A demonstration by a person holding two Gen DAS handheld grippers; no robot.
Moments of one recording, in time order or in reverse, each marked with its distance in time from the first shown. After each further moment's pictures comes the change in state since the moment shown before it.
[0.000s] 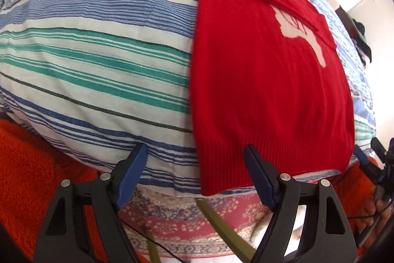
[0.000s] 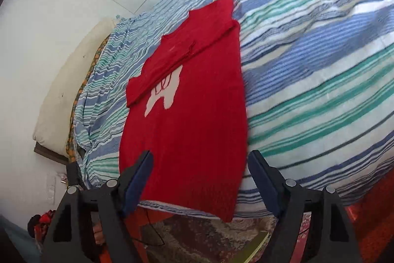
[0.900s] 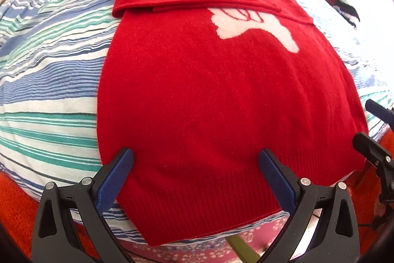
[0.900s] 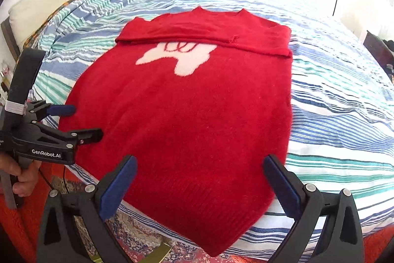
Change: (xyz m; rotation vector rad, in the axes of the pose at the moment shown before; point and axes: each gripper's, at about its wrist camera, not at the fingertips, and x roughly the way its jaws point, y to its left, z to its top) left arm 0.025 -0.077 0.013 0.262 -0.160 0.078; right arm 0.065 0.078 -0.027 -0.630 -0.055 -0.398
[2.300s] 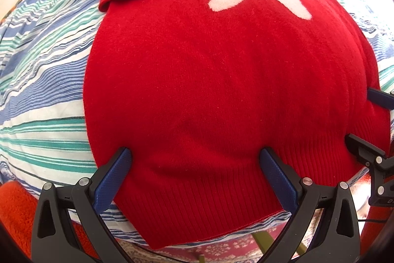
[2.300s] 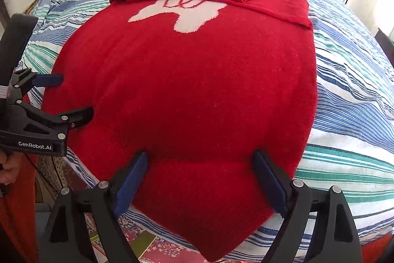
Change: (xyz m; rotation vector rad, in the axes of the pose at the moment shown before) left arm 0.038 -0.036 0.007 0.121 0.100 0.155; right arm 0.051 0.005 -0.006 -0.082 0.199 0.008
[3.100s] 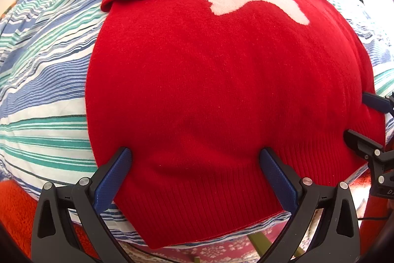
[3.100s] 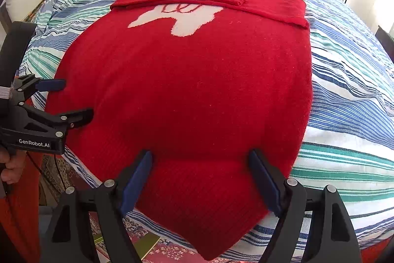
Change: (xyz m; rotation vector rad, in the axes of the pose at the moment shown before) left arm -0.006 0.017 -0.009 -0.015 -0.022 -0.036; right arm -0.005 -0.007 -0.003 0.015 -0.024 0.018
